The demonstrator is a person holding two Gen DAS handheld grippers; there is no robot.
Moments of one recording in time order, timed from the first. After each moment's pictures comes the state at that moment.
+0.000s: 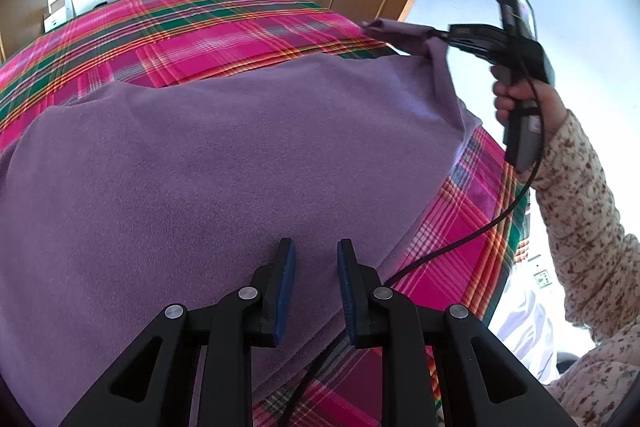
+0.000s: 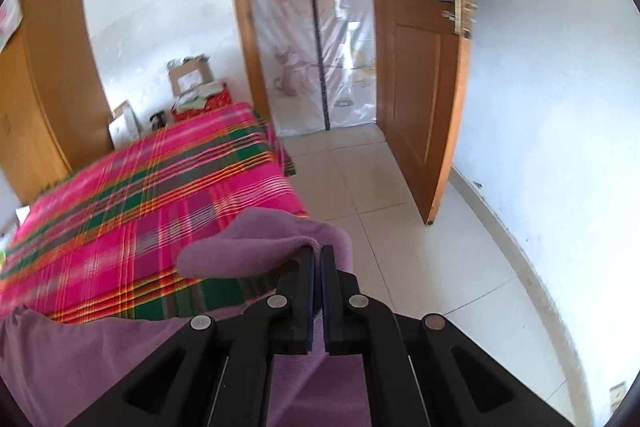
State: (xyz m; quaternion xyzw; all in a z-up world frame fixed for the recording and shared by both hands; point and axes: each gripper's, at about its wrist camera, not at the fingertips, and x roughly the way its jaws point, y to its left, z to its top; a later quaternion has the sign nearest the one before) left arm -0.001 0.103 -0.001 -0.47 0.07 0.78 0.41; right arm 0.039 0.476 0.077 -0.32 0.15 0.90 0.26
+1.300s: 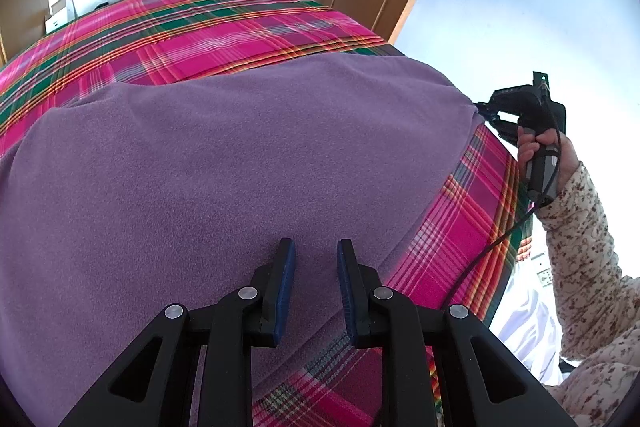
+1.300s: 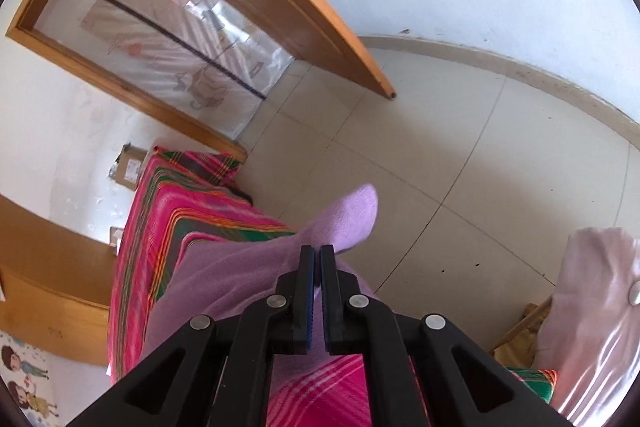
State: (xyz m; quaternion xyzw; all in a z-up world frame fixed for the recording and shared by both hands) left arm 0.003 0.106 0.001 -0.47 0.07 0.78 0.41; right arm 0.170 0.568 -0.021 -0.27 0.51 0.76 0.30
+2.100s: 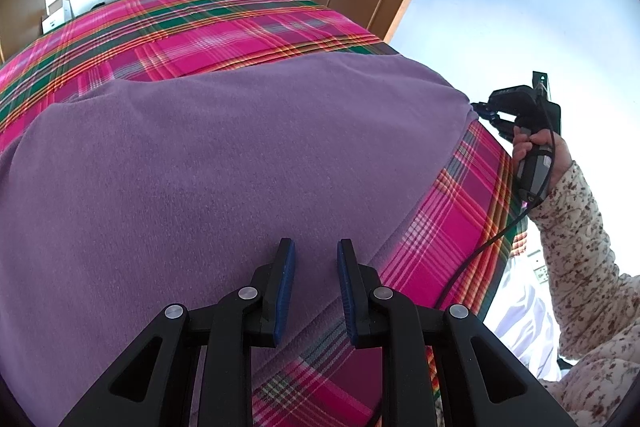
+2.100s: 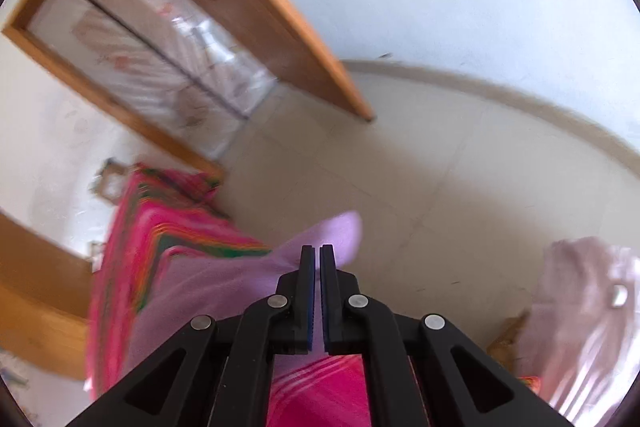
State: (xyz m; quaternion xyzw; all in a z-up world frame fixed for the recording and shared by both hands) left arm 0.006 0.103 0.001 -0.47 0.07 0.78 0.41; right arm 0.181 0.565 -0.012 -0.26 0.47 0.75 0.38
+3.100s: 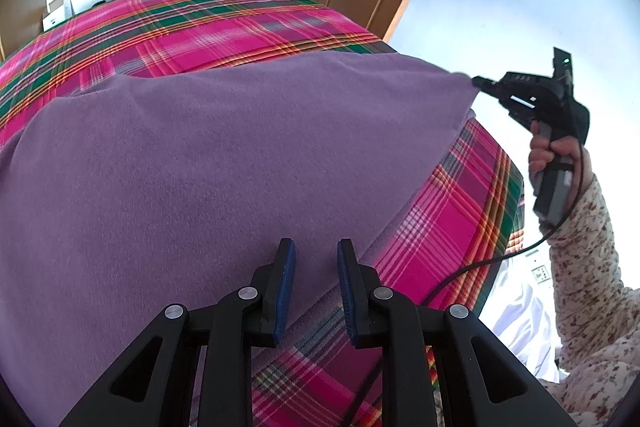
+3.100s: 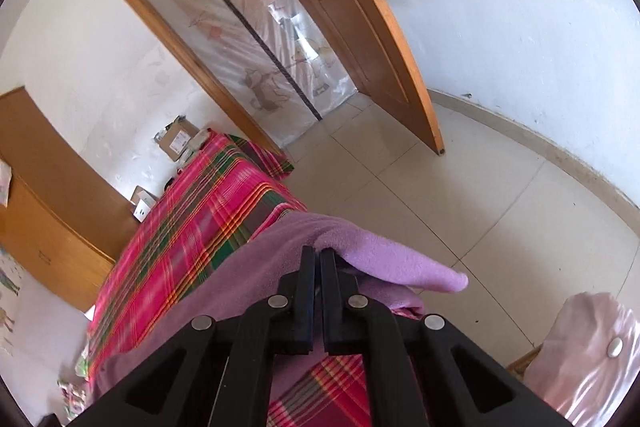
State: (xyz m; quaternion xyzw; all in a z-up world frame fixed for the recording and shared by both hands) left arm 0.011 0.100 0.002 -0.47 0.07 0.78 0.41; right arm 0.171 0.499 0.047 -0.25 0.38 0.85 0.25
